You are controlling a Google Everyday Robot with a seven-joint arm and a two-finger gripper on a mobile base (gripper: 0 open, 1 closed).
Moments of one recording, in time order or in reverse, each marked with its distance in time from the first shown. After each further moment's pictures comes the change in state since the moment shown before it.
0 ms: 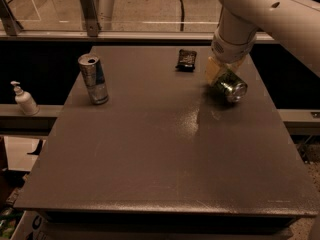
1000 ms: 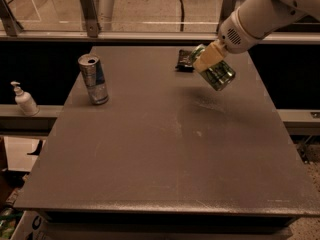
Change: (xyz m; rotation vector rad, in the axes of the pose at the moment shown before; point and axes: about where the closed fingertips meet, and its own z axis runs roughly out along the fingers) arm -0.027 0.041 -0.062 -0.245 -0.408 -0.251
